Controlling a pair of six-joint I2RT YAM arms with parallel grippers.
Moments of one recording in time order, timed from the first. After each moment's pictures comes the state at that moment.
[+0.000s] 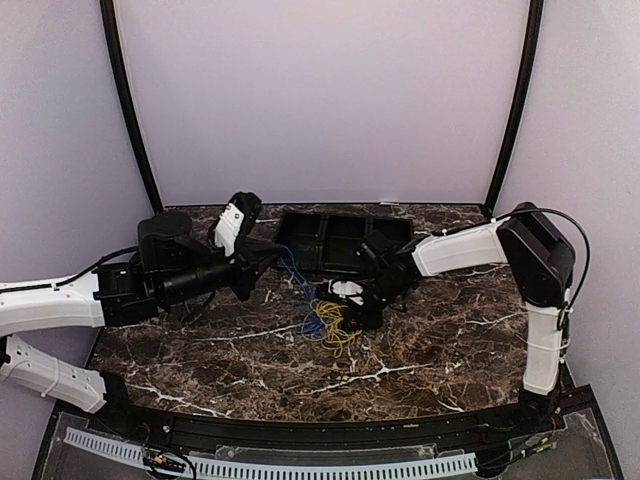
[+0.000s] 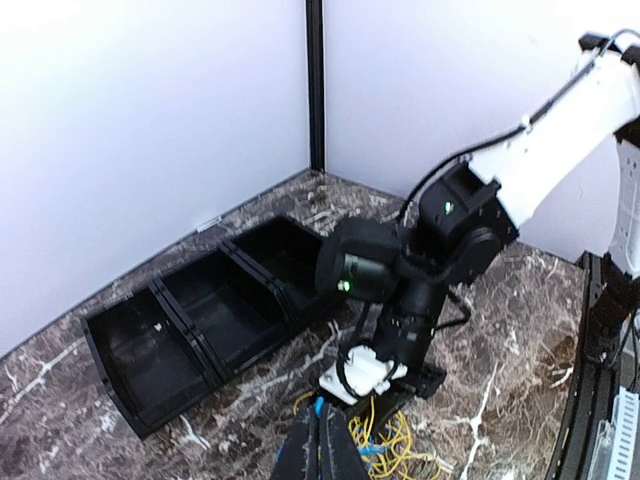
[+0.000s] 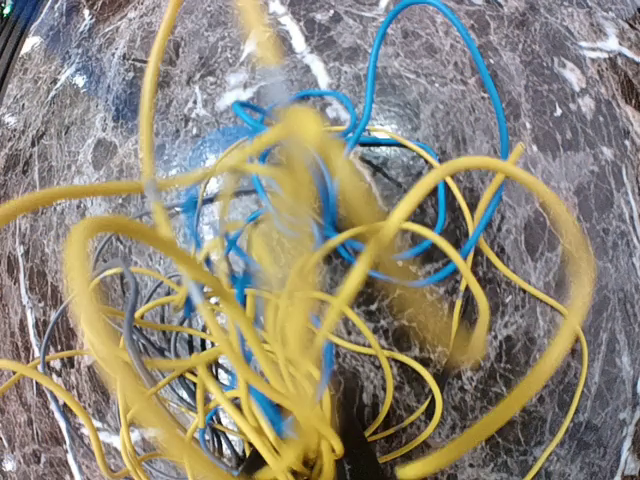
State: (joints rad) left arm -0.98 1.12 0.80 0.10 -0.11 -0.02; right arm 0.76 2.01 1.27 -0.45 -0.51 -0.62
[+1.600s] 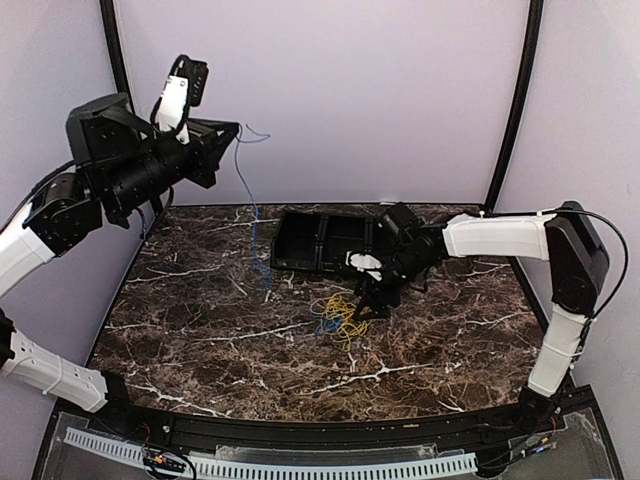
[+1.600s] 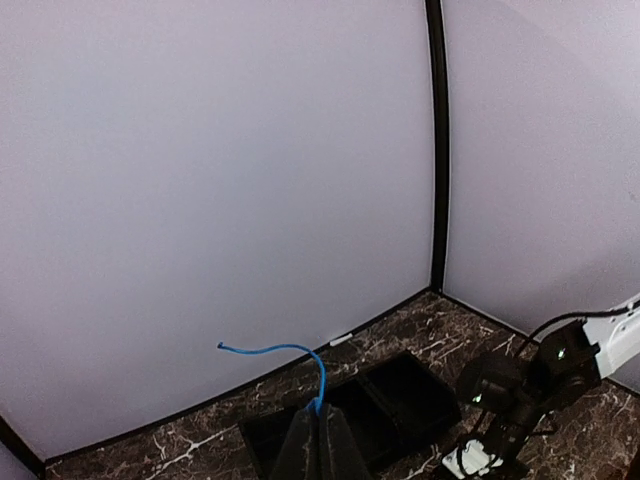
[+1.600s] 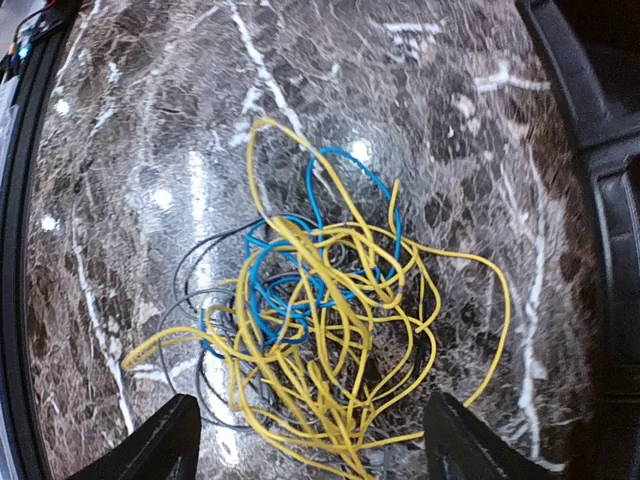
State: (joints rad) left arm -0.98 1.16 1.49 -0.27 -0.42 0.09; right arm 0.70 1.84 1.26 -0.57 -0.52 -0.60
